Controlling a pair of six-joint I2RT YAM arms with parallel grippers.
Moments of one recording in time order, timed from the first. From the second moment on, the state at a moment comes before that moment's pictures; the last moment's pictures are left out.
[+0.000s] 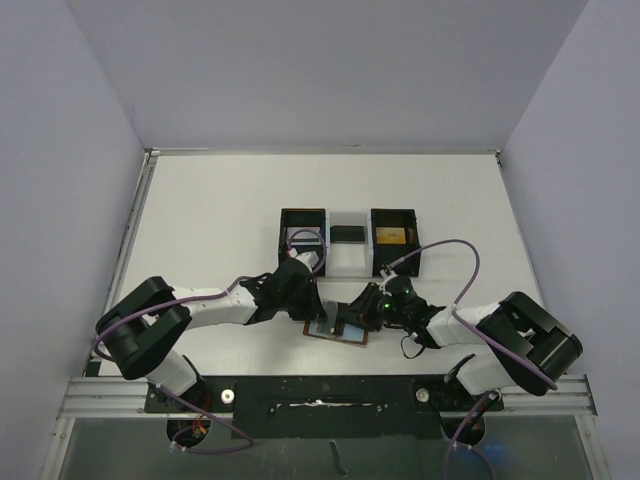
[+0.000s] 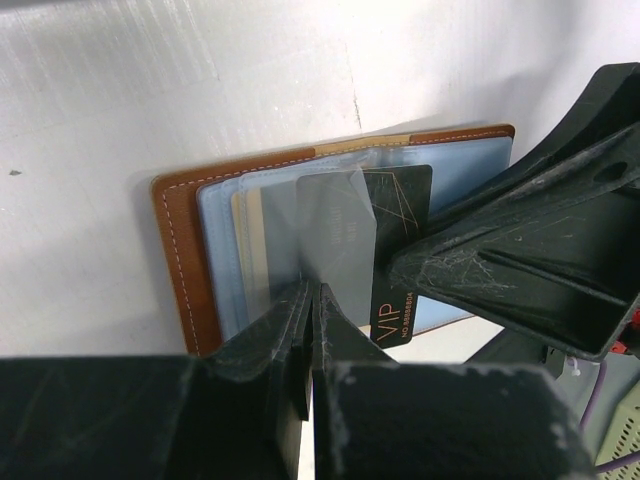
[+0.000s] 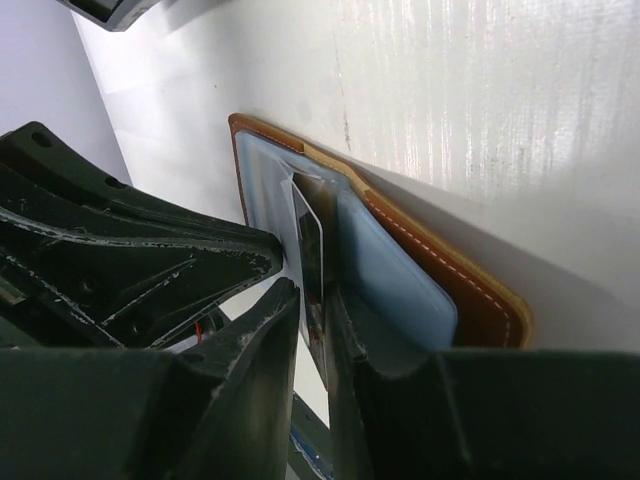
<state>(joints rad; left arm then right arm) -0.88 1.55 0.66 0.05 0.14 -0.86 0.68 1.39 0.24 0.52 -0.31 1.20</state>
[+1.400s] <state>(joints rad) -0.88 1.53 0.64 0.07 0.16 -0.86 0.61 1.26 0.25 0.39 -0.38 1.13</state>
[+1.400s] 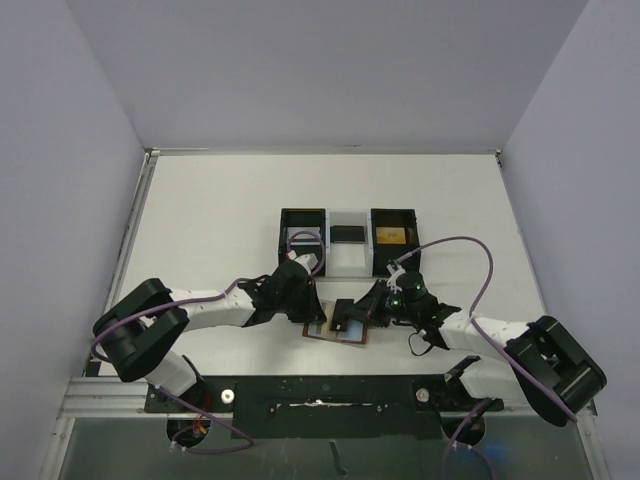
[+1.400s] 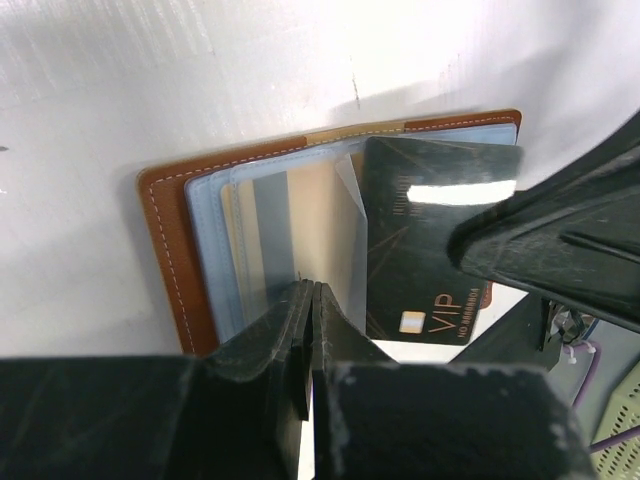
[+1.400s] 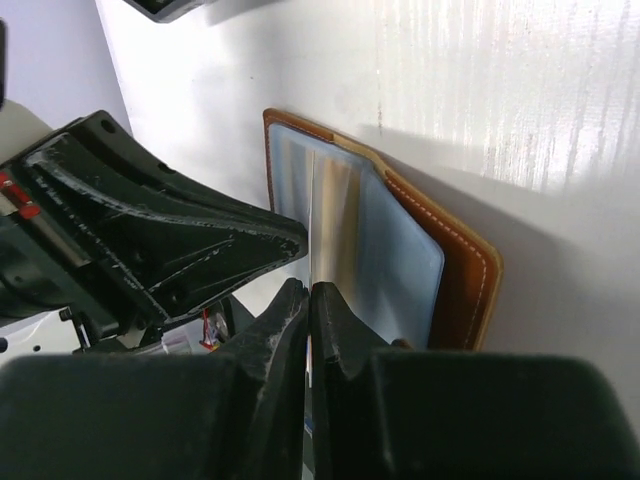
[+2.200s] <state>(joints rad) -0.85 1.27 0.68 -0.15 0.05 -0.75 0.66 0.75 0.54 -0.14 0.12 0.46</state>
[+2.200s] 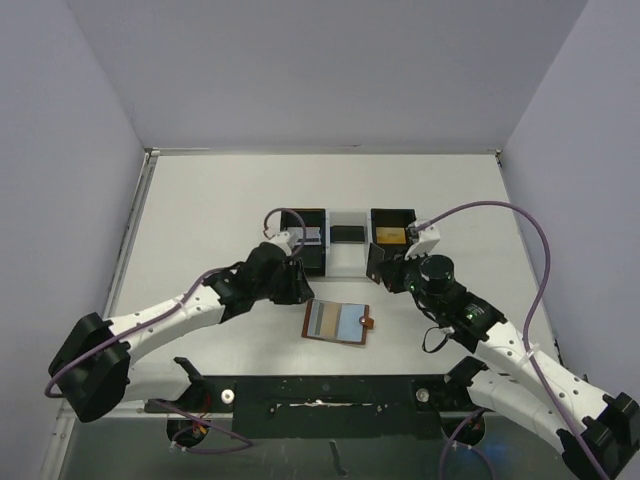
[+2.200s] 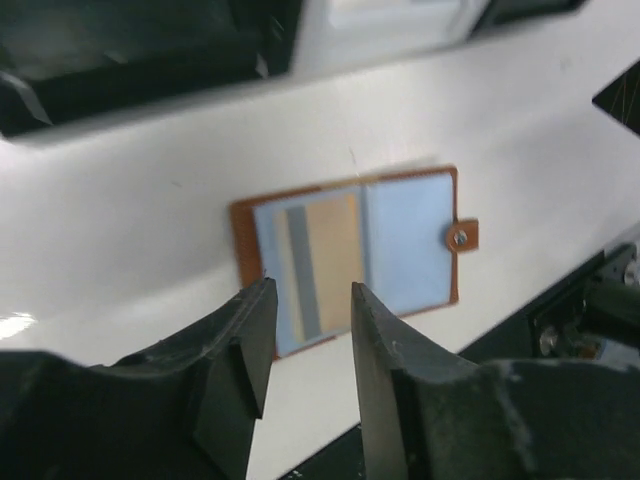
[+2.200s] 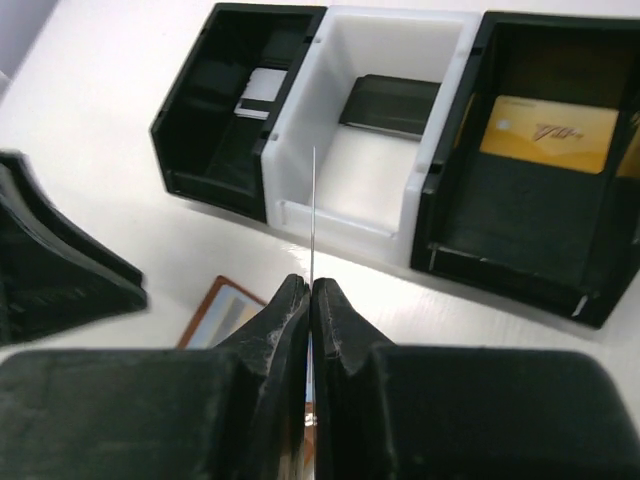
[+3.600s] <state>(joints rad) -0.31 0.99 0.67 -0.40 -0.06 -0.41 0.63 1.50 0.90 0.06 0.04 -0.59</state>
